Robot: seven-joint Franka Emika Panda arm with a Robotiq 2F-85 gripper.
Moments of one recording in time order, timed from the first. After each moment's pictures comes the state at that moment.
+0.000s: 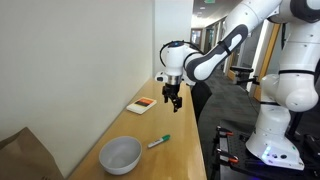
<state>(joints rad) 0.13 -0.06 0.06 -2.43 -0.29 2.42 -0.54</state>
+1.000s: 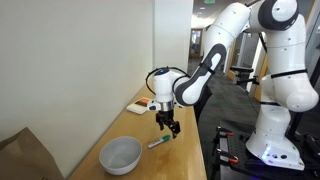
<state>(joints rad) 0.14 0.26 0.16 -2.32 -0.17 2.47 -0.70</state>
